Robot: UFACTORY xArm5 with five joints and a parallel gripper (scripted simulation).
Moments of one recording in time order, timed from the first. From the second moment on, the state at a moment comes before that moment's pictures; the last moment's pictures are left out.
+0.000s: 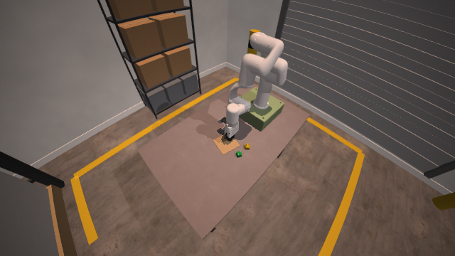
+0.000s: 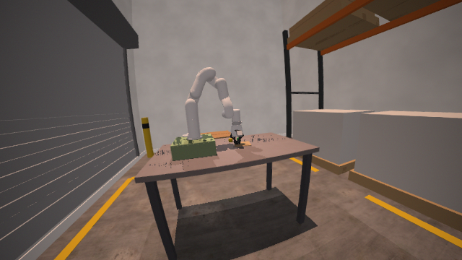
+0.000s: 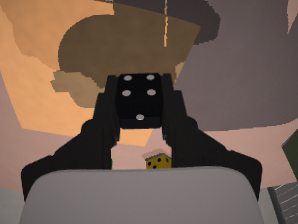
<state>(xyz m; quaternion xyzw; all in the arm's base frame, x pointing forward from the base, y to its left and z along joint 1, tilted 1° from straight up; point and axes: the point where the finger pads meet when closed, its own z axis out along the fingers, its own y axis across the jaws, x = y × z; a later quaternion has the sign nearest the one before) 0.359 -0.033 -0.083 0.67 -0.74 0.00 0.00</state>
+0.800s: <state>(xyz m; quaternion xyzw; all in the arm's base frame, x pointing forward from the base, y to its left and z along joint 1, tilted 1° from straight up) 0.359 -0.033 -0.083 0.67 -0.74 0.00 0.00</state>
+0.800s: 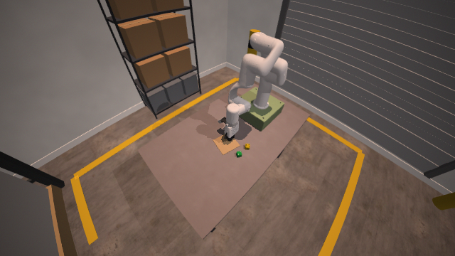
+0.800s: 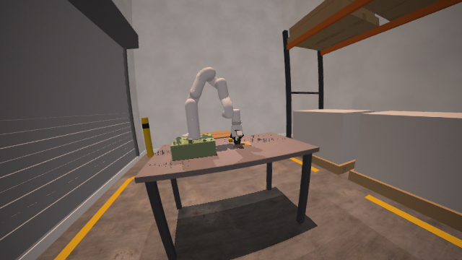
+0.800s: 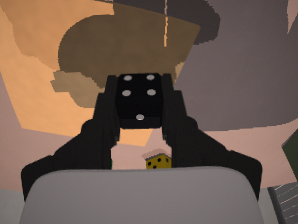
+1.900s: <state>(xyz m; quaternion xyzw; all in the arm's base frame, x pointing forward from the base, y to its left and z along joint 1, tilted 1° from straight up) 0.359 -0.033 -0.076 0.67 -0.74 -0.01 0.00</state>
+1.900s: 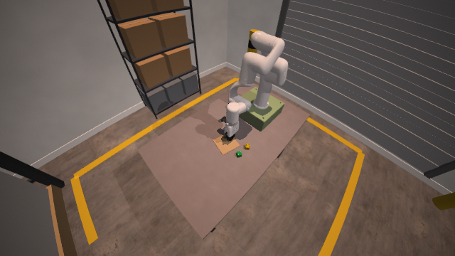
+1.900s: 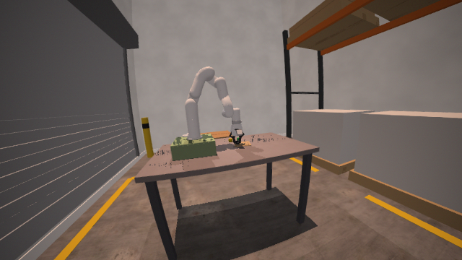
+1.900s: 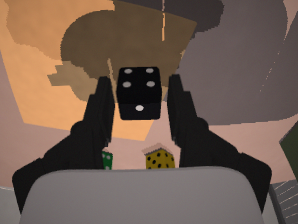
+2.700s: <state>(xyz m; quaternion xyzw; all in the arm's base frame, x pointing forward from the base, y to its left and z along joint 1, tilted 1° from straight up) 0.360 -0.033 0.004 0.67 -0.74 0.00 0.00</state>
